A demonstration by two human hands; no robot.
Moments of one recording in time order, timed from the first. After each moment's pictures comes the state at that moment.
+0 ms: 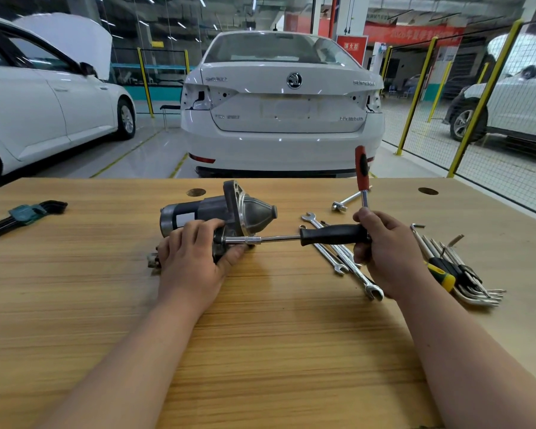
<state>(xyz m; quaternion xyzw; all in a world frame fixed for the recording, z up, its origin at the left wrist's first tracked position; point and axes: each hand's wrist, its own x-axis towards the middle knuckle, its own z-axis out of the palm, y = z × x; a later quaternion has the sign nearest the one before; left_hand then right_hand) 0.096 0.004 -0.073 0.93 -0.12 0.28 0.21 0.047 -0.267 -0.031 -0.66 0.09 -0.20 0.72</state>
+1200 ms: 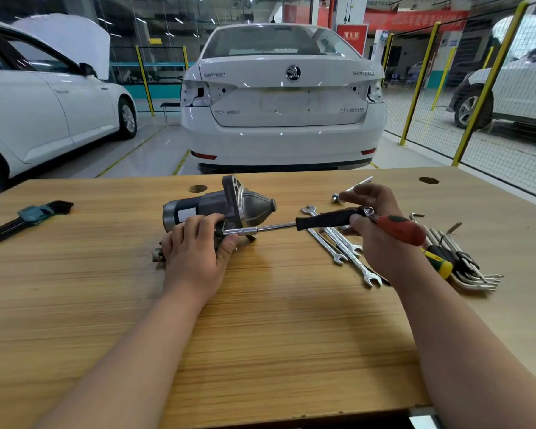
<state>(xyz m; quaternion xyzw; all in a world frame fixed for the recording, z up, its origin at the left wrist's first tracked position) 0.094 0.003 -0.072 0.93 -0.12 0.29 0.20 0.035 -0.262 -0.026 -0.78 -0.05 -0.25 0.57</state>
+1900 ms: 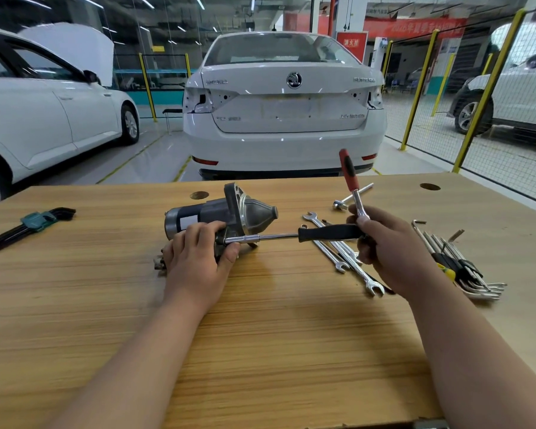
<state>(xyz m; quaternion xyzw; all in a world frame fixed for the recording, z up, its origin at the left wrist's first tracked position) 0.096 0.004 -0.073 0.93 -0.12 0.28 0.21 0.040 -0.276 -0.032 -0.69 0.03 -0.15 0.71</state>
